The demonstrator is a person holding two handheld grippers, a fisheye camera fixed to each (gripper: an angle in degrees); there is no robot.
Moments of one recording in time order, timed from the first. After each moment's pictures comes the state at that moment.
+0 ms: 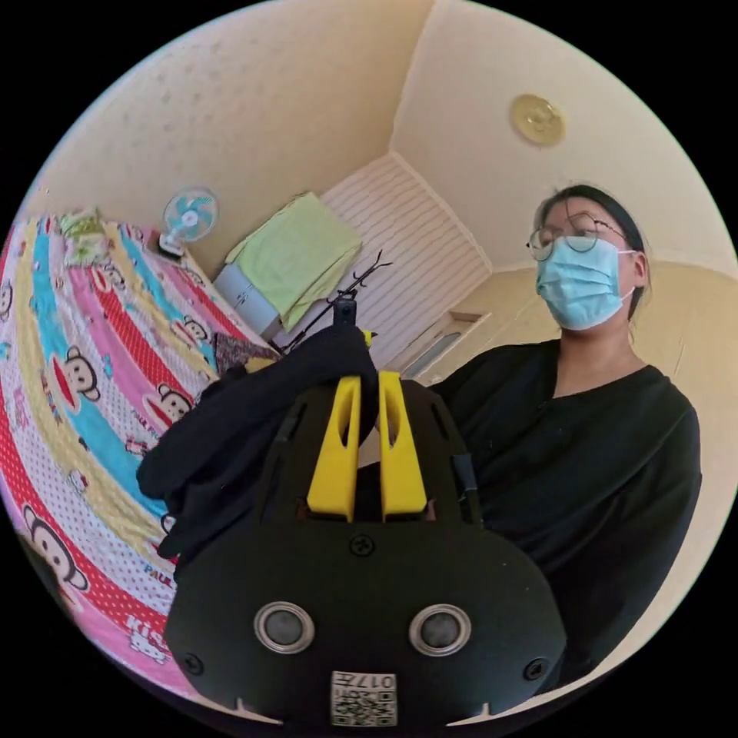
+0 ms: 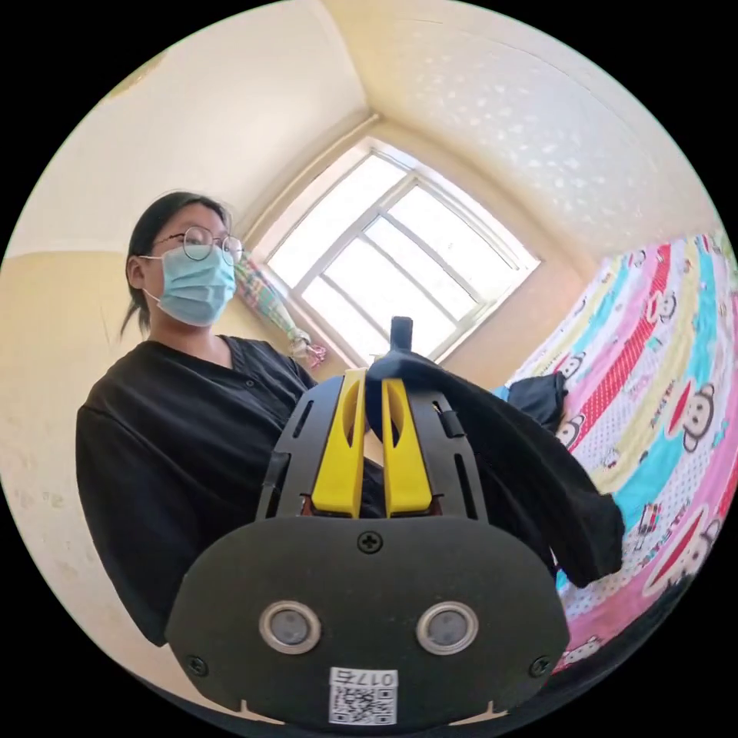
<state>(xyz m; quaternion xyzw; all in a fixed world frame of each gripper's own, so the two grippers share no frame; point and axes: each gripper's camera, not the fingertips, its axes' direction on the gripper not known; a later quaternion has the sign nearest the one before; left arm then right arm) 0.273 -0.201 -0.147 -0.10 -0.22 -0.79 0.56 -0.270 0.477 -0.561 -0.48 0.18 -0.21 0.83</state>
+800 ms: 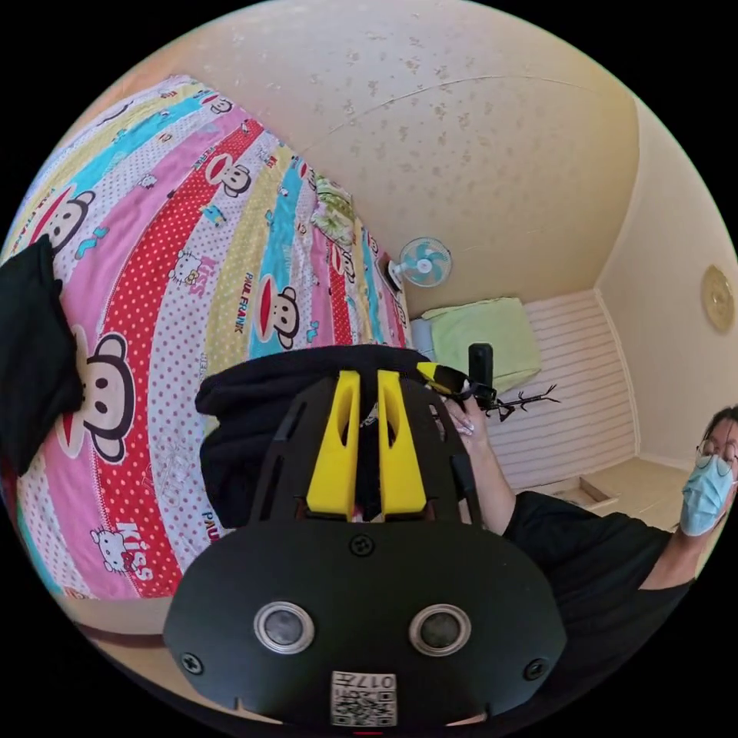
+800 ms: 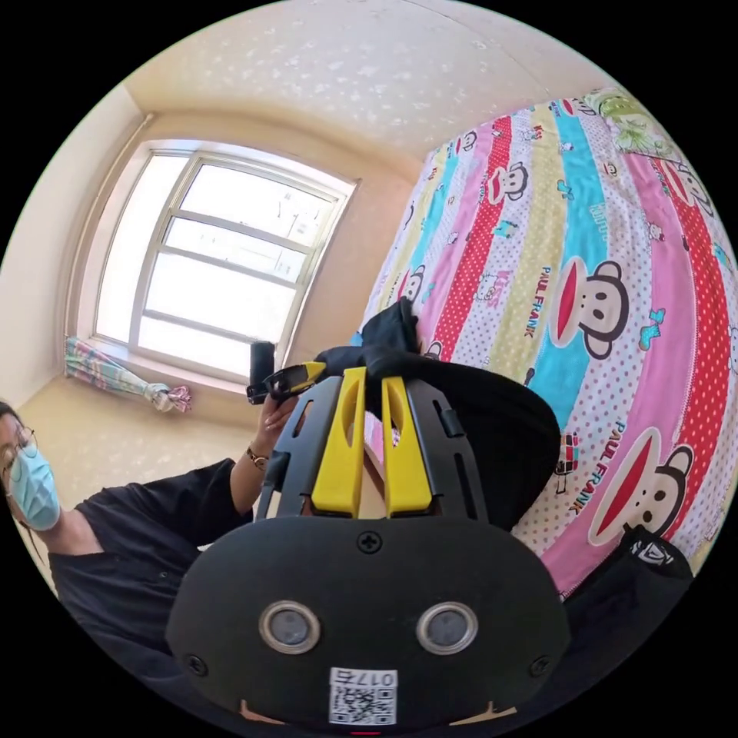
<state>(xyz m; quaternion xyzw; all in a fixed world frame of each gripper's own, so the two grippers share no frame) 0.433 0.001 -0.265 -0.15 -0.48 -0.85 0.19 -0.024 0.364 -0.500 -0.44 0.49 -0.05 0.75</state>
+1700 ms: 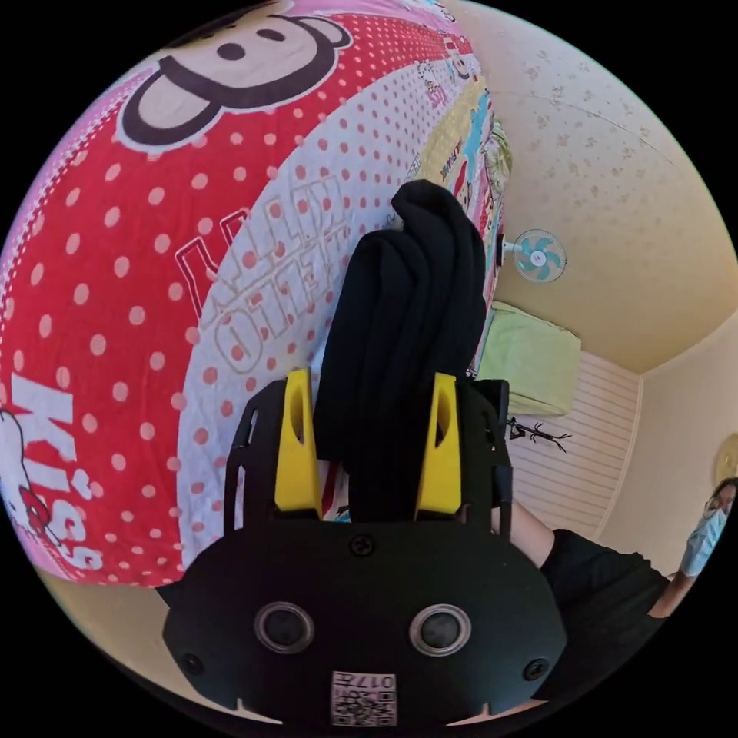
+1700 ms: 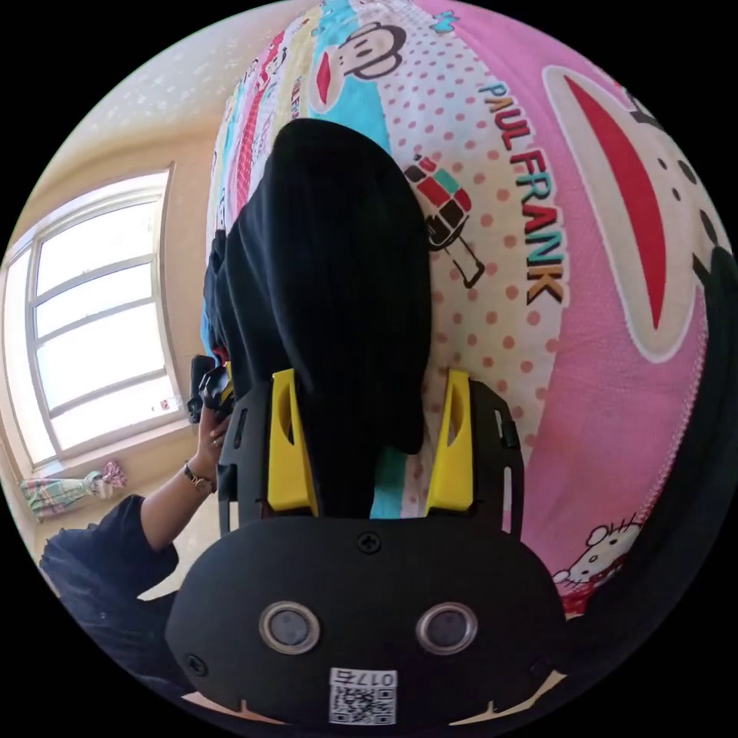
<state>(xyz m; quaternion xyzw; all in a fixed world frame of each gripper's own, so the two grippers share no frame) 0.704 0.087 -0.262 -0.08 -0.43 -0.90 -0.02 0.096 0.406 -0.684 -0.33 0.68 0.09 0.65</state>
